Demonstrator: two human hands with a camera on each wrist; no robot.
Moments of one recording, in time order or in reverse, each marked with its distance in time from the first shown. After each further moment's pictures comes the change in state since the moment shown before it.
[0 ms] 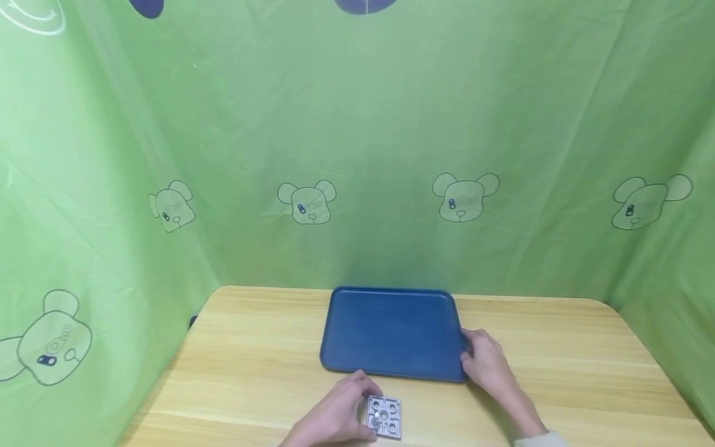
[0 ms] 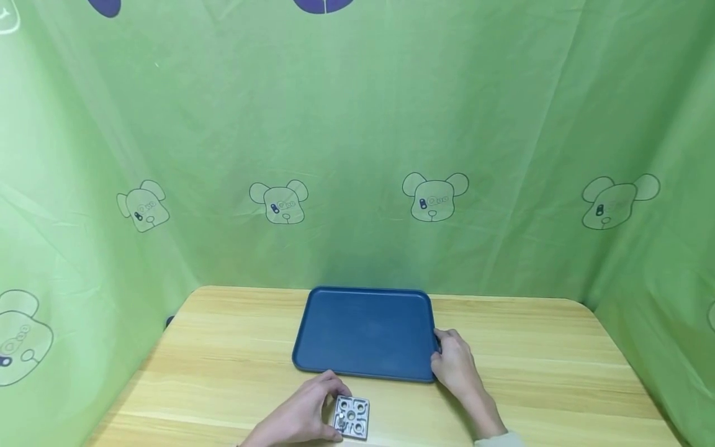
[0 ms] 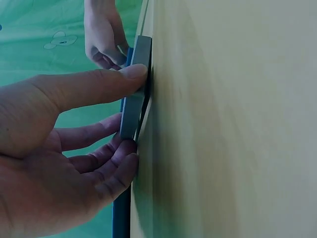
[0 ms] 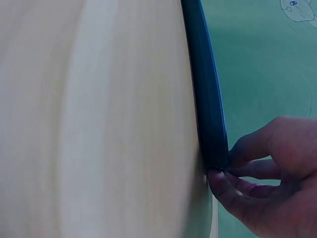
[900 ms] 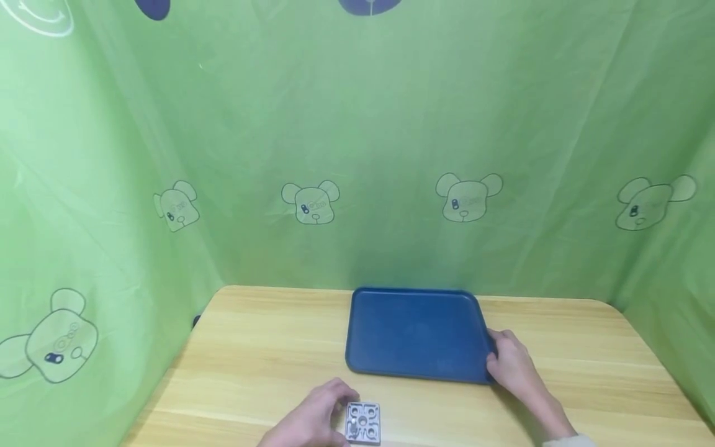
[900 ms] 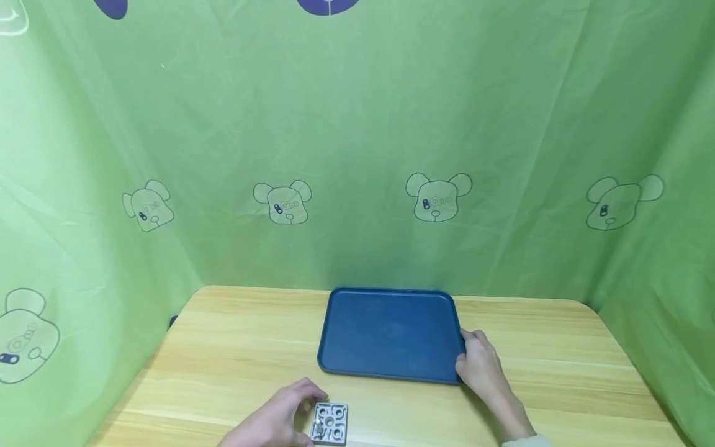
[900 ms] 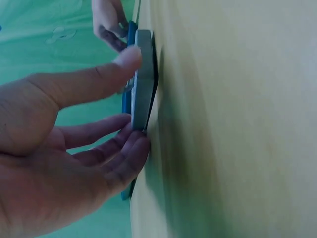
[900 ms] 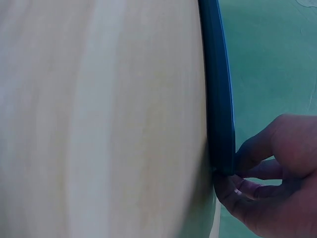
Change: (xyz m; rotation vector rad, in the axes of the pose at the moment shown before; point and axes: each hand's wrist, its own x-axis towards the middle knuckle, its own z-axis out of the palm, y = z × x) left_hand -0.039 -0.019 -0.025 -0.170 -0.024 -0.040; right_hand -0.002 0.033 -0.019 -0.086 0.026 -0.027
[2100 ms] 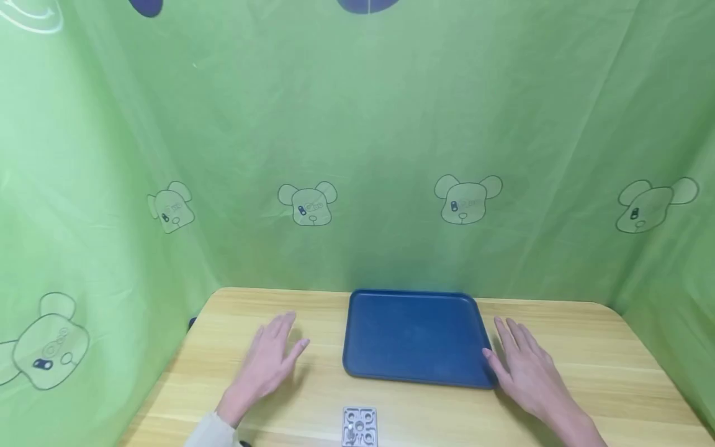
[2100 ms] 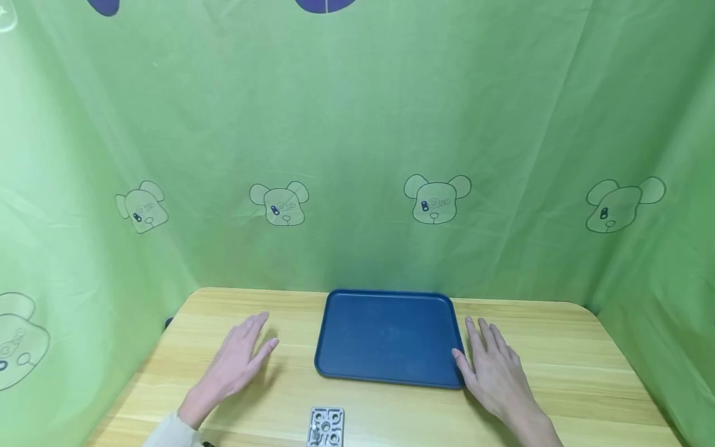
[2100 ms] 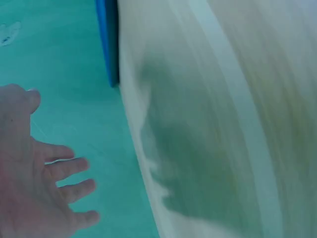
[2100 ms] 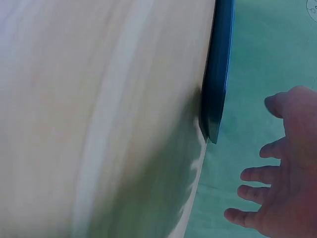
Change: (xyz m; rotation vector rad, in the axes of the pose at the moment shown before) left_hand 0.022 -0.065 -0.075 0.463 0.433 -0.137; right_hand -0.019 0.010 -0.022 -0.272 0.095 -0.217
